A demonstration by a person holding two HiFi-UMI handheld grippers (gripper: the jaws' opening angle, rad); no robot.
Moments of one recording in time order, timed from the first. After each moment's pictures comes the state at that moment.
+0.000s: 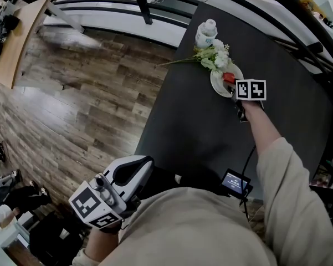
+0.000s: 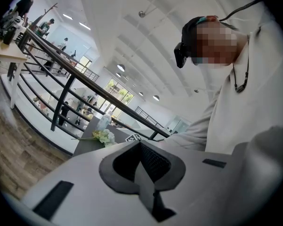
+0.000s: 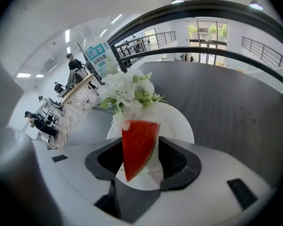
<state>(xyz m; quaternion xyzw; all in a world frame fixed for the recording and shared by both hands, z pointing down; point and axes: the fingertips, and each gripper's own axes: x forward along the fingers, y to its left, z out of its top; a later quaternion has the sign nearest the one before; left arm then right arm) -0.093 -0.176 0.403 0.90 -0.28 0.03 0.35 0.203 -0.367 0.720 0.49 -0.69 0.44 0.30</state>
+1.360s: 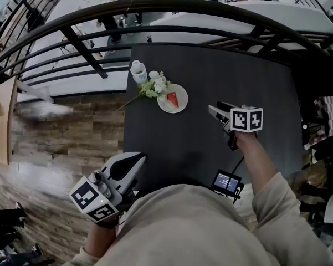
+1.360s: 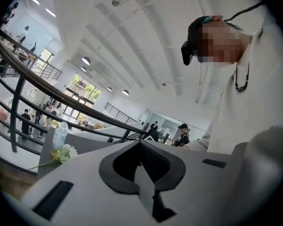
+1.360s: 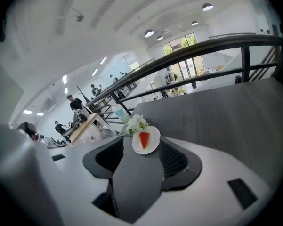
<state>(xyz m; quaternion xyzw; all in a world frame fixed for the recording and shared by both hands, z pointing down) -0.001 -0.191 0.332 0.96 -0.10 0.02 0.27 0.281 -0.239 0.530 0.57 -0.68 0.45 0.10</state>
